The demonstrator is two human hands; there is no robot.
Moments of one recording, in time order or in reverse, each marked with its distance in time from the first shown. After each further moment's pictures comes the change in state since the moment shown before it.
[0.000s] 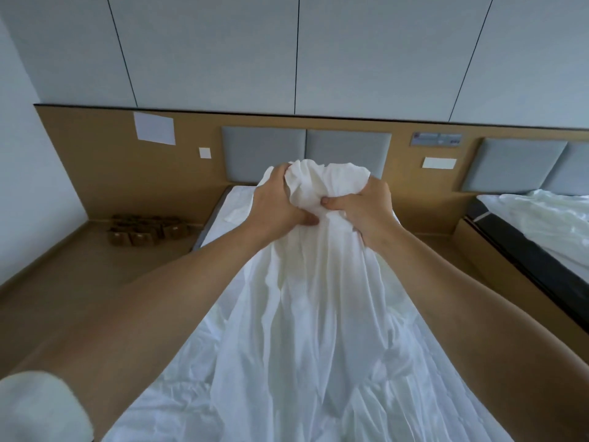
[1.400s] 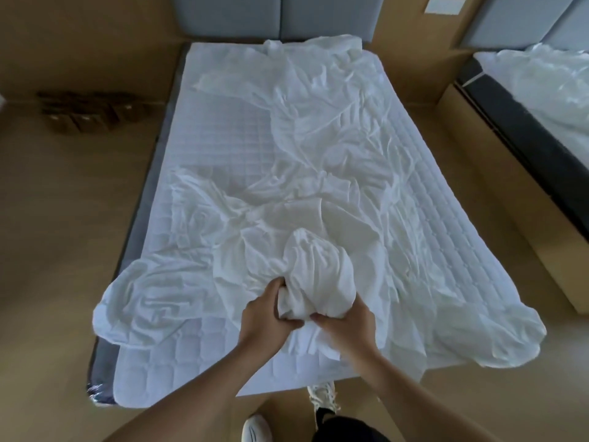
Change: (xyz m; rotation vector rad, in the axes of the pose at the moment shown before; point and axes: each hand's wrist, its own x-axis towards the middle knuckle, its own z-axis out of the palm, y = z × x) left_hand -0.368 -0.247 0.045 0.023 -0.468 -0.467; right_hand -0.343 0.271 0.096 -0.409 -0.055 0.649
